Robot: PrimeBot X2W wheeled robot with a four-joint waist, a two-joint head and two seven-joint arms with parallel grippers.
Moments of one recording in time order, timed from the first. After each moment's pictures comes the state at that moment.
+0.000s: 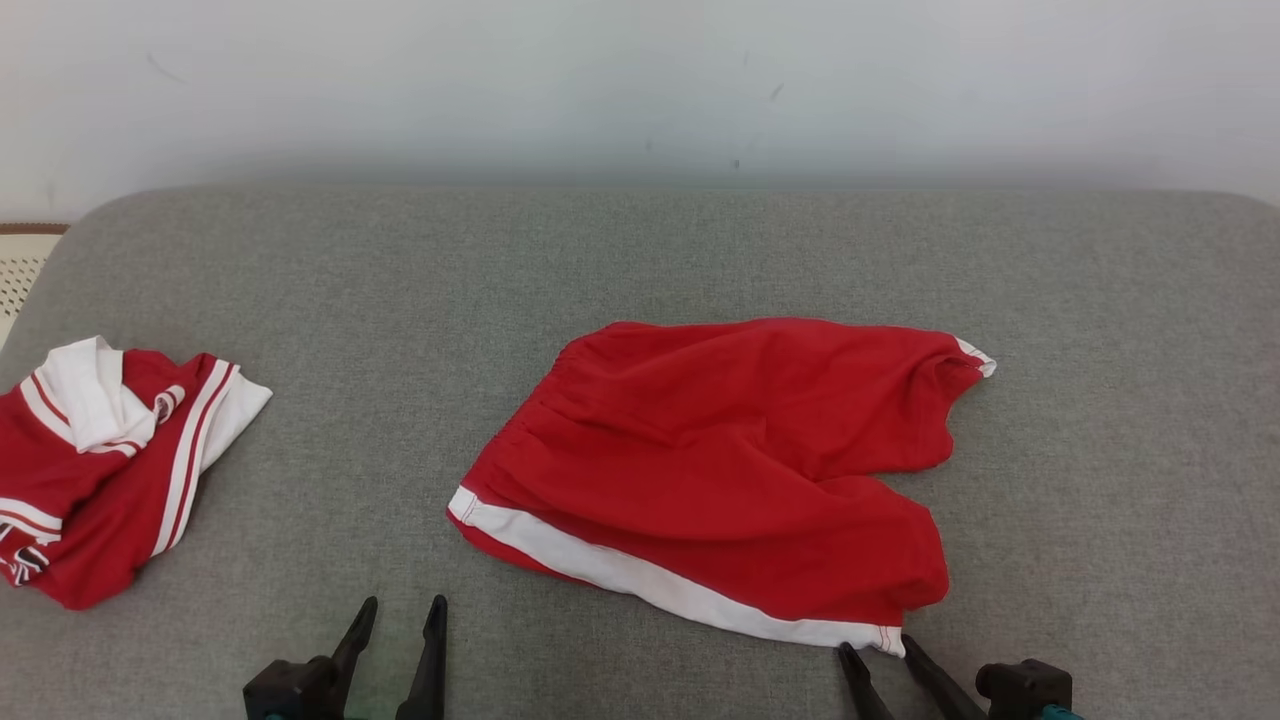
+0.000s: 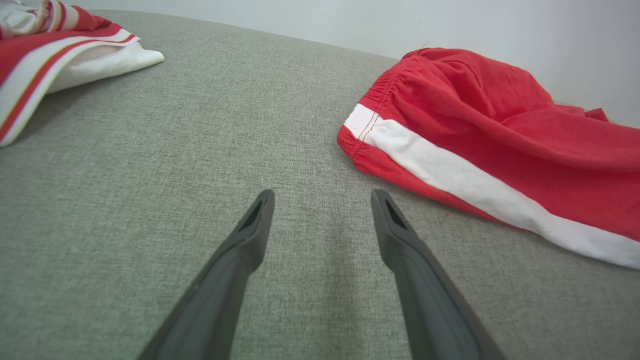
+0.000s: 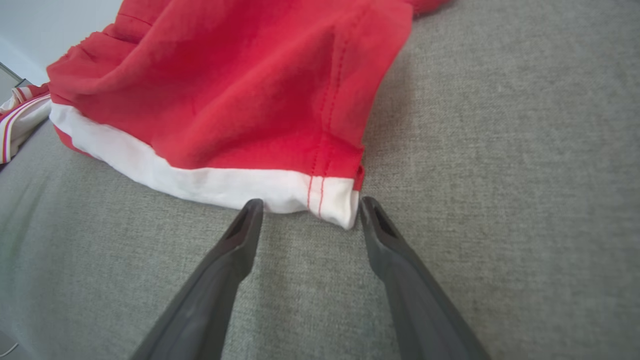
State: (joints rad) left arm -0.21 0.05 -0.12 0.43 -0.21 -0.05 -0.26; right arm -0.14 -0.23 0.56 0.50 0.54 0.13 -0.26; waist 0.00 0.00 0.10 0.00
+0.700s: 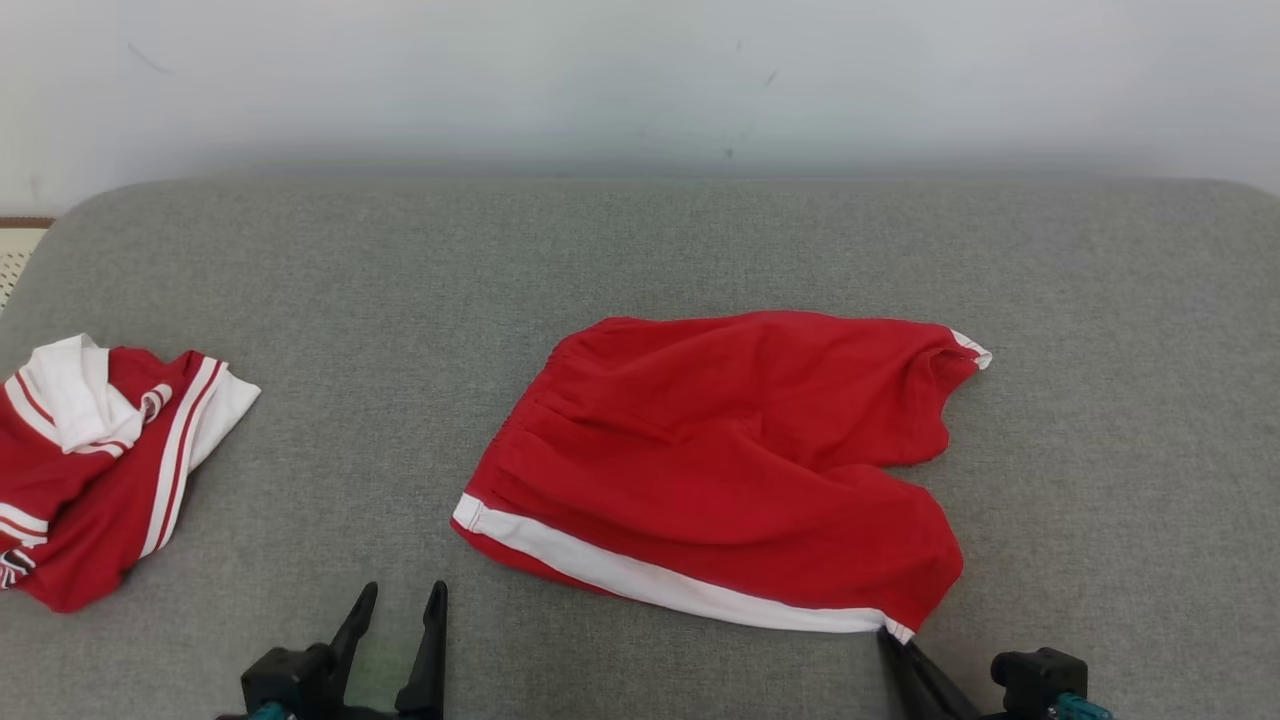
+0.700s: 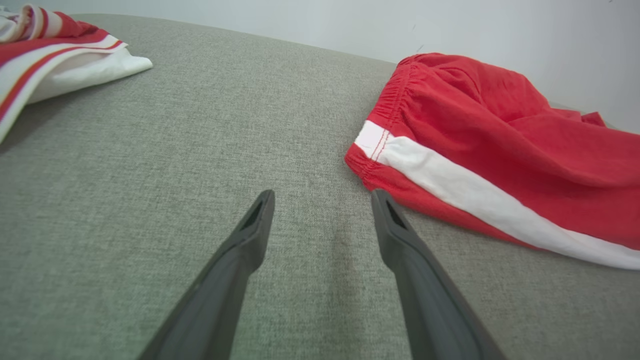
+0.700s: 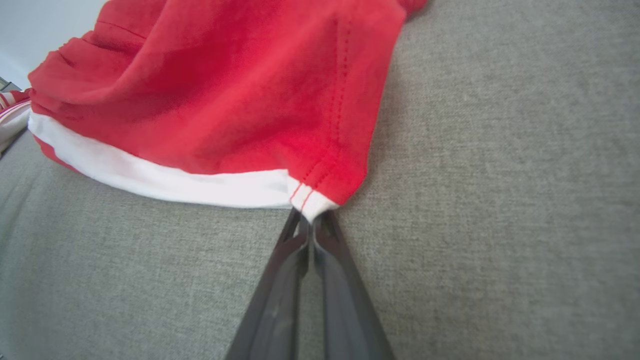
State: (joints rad) left arm -0.23 0.05 -0.12 0.42 -0.21 -0.05 -0.26; right arm -0.15 -0.25 0.56 0.50 0.55 0.13 -0.26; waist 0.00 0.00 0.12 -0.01
